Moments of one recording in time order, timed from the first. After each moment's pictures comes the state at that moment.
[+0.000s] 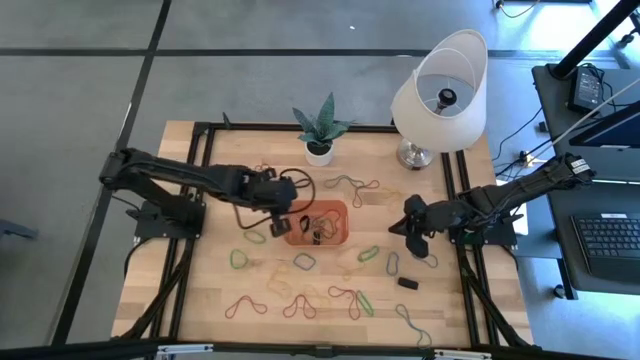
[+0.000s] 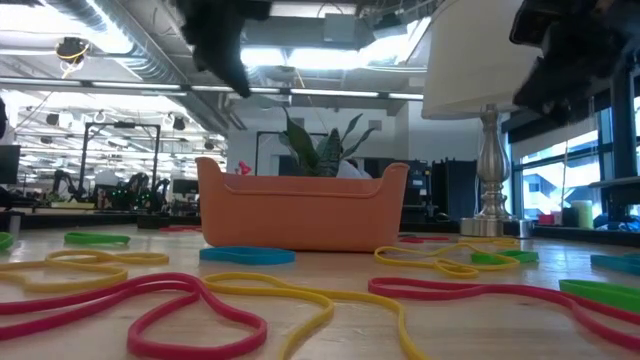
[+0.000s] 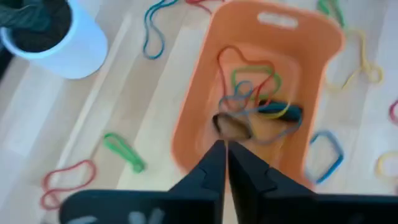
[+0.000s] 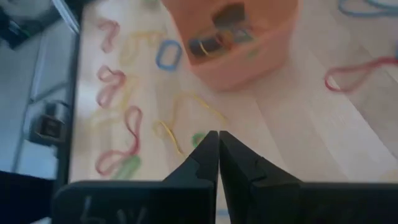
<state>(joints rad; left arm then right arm) -0.09 1.40 1.18 -0.82 -0.26 -0.37 0.34 0.83 0.53 -0.34 0.21 0.68</state>
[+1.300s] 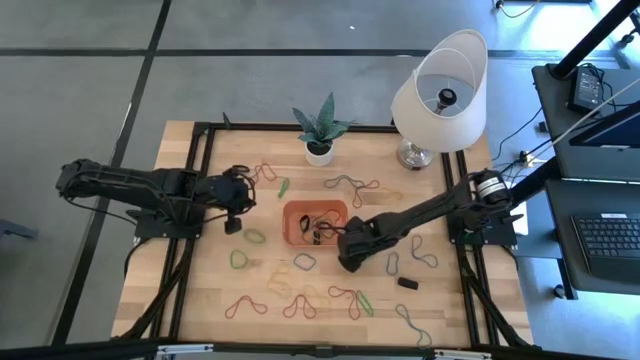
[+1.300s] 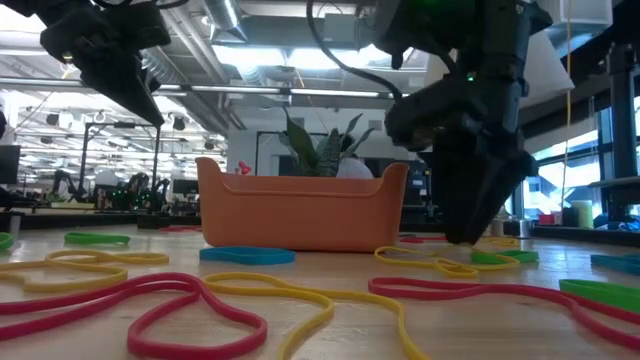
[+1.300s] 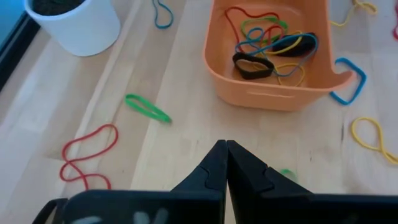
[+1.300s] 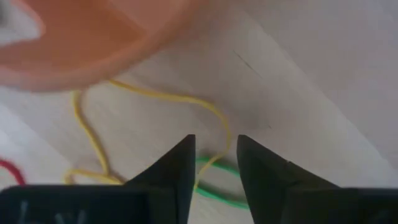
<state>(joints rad) -0.04 0.76 0.59 -0.65 -0.19 -0.16 0.28 1.87 1.16 -0.68 0.08 1.10</state>
